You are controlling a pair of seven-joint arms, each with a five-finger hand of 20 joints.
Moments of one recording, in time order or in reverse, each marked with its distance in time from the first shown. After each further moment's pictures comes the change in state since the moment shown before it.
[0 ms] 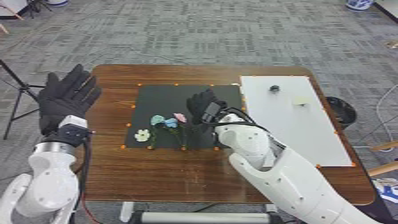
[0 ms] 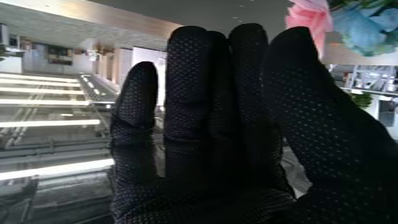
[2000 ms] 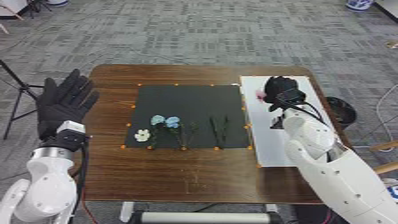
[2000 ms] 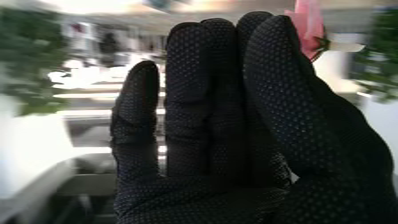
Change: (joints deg) left arm 1.4 -1.2 -1.4 1.2 0.5 -2.2 0.2; right arm -8.6 10.5 19.2 -0.1 10.6 9.8 10.6
